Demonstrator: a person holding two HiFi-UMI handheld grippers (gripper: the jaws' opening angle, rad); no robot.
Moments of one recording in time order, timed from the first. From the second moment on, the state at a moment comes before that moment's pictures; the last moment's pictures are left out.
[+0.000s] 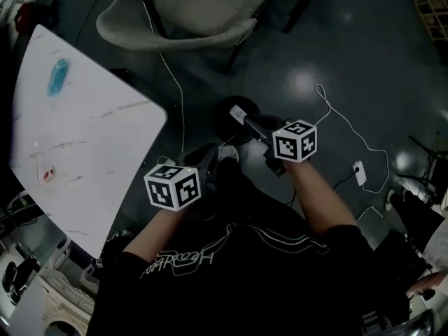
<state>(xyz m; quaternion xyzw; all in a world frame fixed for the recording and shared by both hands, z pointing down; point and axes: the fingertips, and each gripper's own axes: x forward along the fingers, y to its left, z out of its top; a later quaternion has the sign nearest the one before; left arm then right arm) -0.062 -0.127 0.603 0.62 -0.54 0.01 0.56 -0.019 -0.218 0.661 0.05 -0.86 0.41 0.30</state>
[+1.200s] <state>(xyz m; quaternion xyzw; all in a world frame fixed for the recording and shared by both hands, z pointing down) -0.287 0.111 0.334 0.56 -0.77 -0.10 0.28 -0.279 0.014 0.294 -0.26 -0.93 0.23 0.13</state>
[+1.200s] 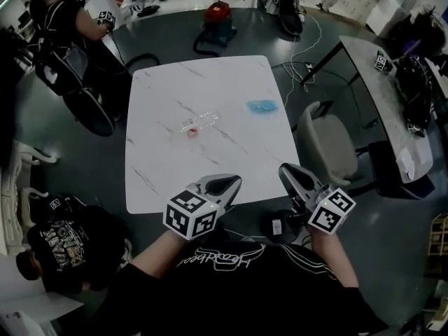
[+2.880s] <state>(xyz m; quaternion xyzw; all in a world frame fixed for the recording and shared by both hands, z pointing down) -0.525 0.274 0.550 0.53 -0.75 0.20 0.35 -0.410 0.063 0.412 -0.14 -0.90 0.33 0.24</state>
